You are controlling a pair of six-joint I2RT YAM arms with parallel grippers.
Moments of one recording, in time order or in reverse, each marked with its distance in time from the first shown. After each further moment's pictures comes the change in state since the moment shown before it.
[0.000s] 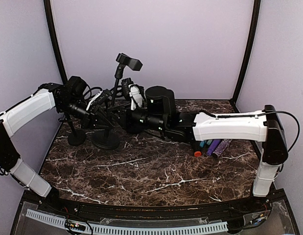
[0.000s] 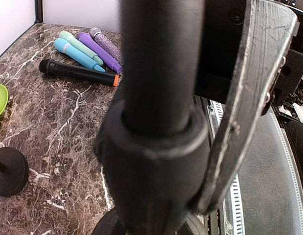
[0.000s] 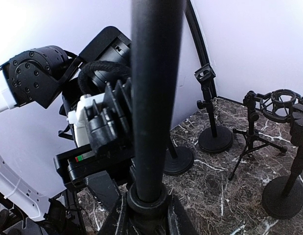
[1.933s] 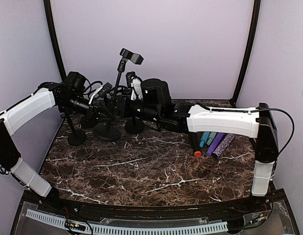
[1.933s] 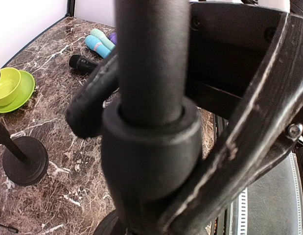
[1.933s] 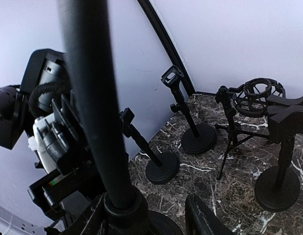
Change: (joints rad) left arm 0.006 0.009 0.016 0.158 -0.063 -0.199; right arm -0.060 0.085 0.156 -0.117 0.086 0.144
